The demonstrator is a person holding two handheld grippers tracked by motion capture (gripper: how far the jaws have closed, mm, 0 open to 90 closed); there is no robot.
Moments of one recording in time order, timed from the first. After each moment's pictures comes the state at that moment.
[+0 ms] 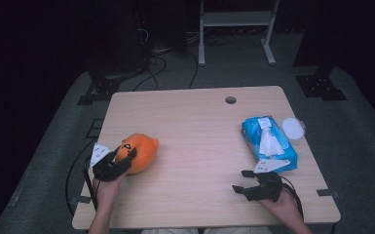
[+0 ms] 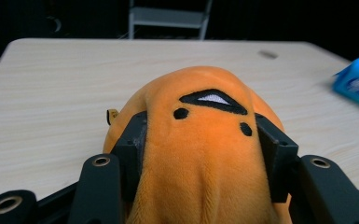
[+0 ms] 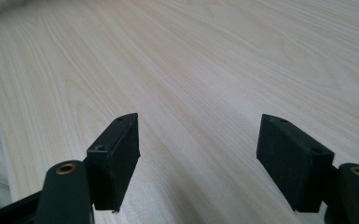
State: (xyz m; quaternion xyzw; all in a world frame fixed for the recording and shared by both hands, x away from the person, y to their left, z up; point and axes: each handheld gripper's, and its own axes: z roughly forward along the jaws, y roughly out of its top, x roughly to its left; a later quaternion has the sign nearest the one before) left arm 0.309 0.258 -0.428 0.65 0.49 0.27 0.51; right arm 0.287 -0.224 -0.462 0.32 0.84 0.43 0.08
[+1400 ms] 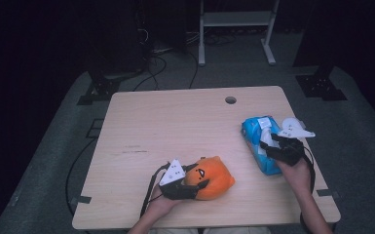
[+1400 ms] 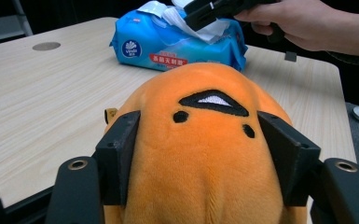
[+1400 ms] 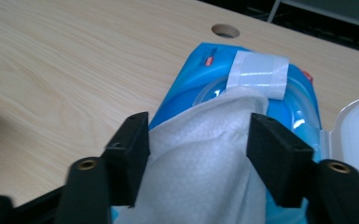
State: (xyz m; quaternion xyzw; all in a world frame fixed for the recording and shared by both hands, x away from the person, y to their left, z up) left arm 0.284 0.091 -0.453 0.79 0.21 0.14 0.56; right arm 0.362 -0.291 -0.431 0.43 0.76 0.40 0.27
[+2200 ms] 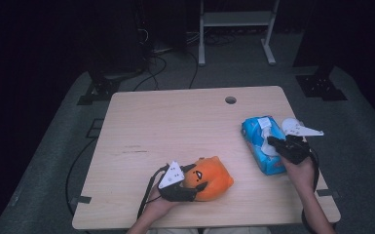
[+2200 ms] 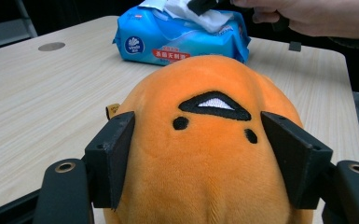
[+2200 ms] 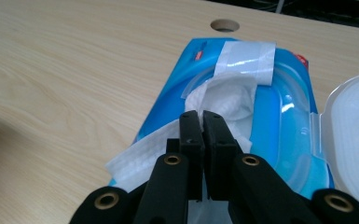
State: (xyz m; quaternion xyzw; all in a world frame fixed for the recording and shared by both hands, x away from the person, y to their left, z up) left arm 0.280 0.095 -0.455 0.80 0.20 0.15 0.55; right arm 0.362 -0.308 -0.430 0.46 0.74 0.43 0.23
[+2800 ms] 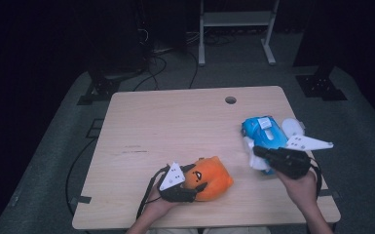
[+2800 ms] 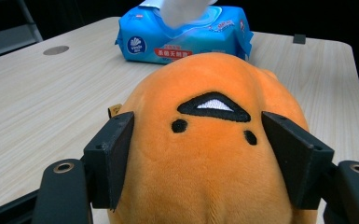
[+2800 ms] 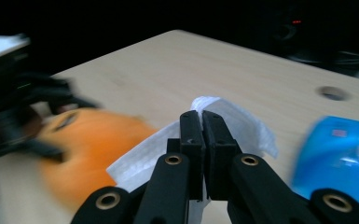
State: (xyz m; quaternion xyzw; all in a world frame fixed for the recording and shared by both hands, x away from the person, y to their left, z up) left arm 0.278 0.094 -0.455 0.80 0.19 0.17 0.54; right arm 0.286 -0.259 -0.370 0.33 0.76 0.53 0.17
